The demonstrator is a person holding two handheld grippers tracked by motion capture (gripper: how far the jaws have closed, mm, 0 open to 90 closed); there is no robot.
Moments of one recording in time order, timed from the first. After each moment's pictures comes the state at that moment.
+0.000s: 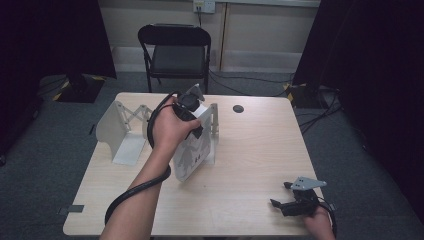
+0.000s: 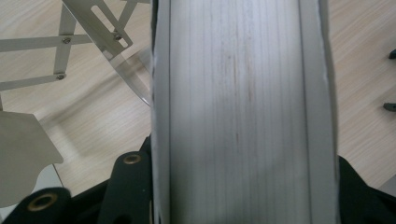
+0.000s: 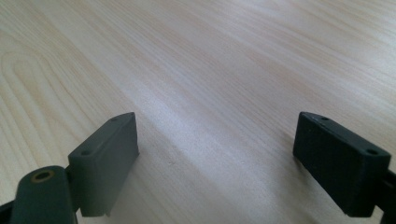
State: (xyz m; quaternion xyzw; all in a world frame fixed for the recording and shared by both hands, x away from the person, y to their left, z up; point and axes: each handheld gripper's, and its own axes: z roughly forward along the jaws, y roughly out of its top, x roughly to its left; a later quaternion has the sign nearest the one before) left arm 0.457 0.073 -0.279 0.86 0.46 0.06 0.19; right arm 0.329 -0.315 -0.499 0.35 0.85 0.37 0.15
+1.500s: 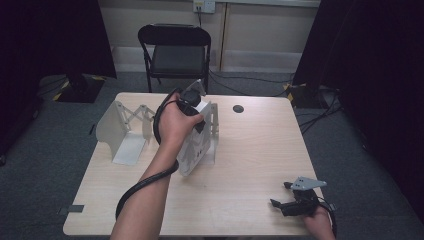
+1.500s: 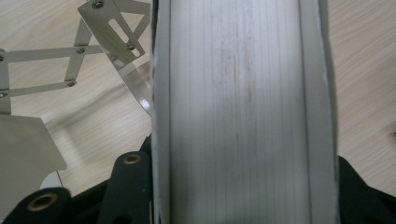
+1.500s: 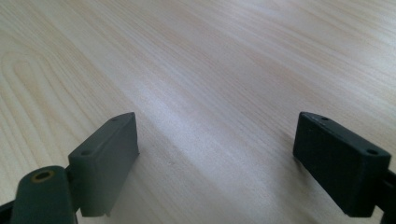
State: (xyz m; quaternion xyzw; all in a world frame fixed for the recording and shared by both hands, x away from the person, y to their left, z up) left arm 0.473 0.067 -0.283 0.84 0.50 0.07 0.19; right arm 0.329 -0.315 -0.499 0.35 0.85 0.37 0.15
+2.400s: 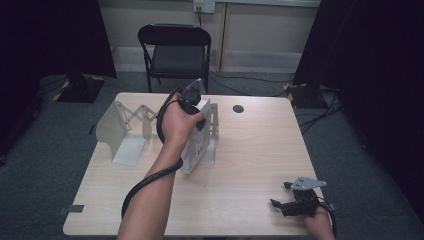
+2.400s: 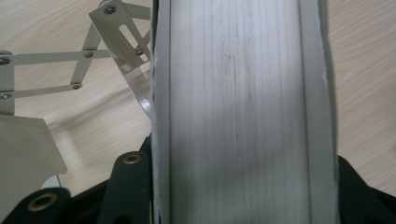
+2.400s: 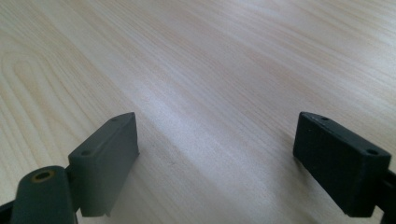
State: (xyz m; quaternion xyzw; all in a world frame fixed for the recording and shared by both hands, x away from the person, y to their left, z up) left arm 0.483 0.066 -0.290 0.83 0.51 0.08 0.19; right arm 0.329 -0.315 -0.499 0.35 0.85 0.37 0.15
